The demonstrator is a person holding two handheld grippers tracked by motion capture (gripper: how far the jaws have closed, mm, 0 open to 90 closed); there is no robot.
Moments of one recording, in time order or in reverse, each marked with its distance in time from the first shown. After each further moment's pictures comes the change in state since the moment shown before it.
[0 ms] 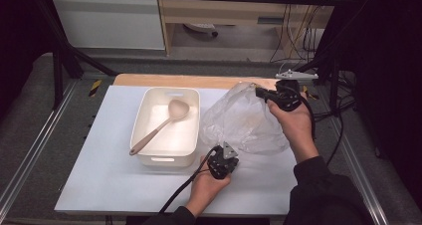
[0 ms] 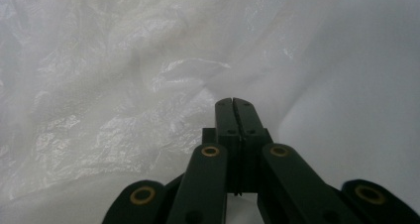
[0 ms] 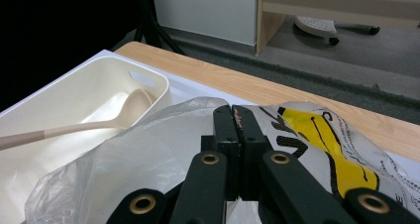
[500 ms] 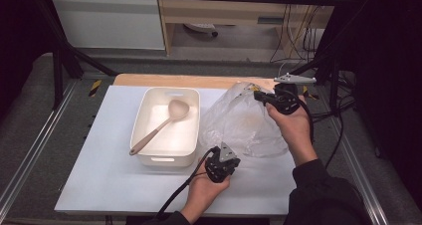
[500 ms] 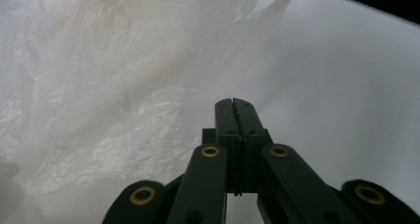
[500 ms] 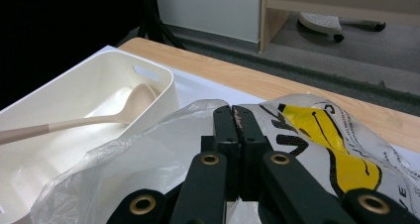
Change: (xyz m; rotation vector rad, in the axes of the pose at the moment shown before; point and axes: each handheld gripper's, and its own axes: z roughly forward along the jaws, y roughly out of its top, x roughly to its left) left arm -0.013 0.010 -0.039 -0.081 -0.043 -0.009; right arm 0.003 -0.008 0.002 0.007 0.013 0.002
